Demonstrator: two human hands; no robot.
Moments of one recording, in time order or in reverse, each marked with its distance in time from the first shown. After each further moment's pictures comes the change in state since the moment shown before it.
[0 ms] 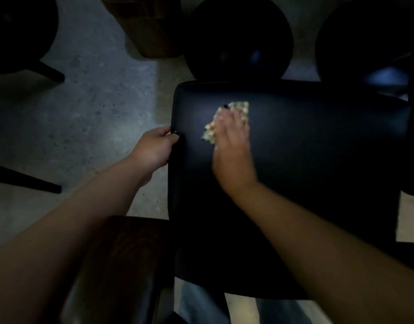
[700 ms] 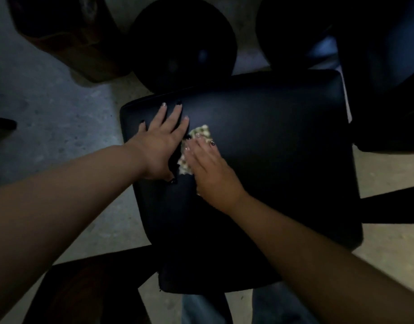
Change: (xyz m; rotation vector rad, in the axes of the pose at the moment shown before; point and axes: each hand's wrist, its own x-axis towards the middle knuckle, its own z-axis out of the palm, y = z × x) left_hand 0.011 0.067 0.057 1.628 -0.365 0.589; right_hand -0.042 0.042 -0.018 -0.071 -0.053 -0.181
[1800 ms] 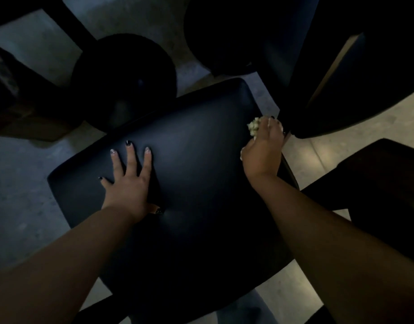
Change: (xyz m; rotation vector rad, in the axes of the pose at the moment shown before) left_hand 0.043 0.105 -0.011 0.079 -0.013 -0.202; right_hand -0.077 0.196 -0.073 0.056 0.400 1.112
